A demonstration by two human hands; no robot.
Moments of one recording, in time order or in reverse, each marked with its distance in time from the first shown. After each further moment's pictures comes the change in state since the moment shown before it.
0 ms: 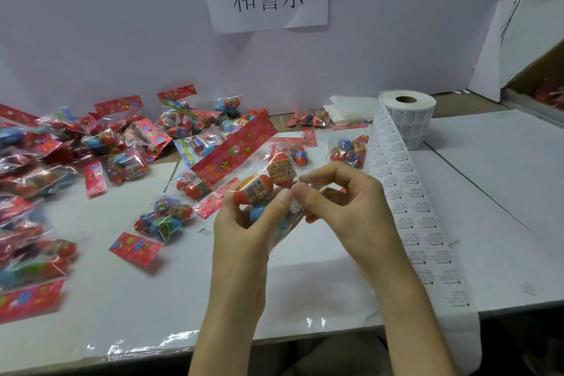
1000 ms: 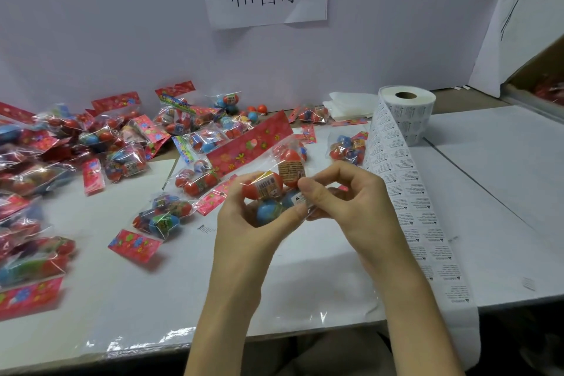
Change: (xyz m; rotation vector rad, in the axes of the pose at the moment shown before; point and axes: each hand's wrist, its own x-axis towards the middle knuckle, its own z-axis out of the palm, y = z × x) left_hand 0.004 -0.002 -0.002 0.184 -0.056 0.039; right_hand 0.002 0.004 -0.005 0.057 0.008 0.042
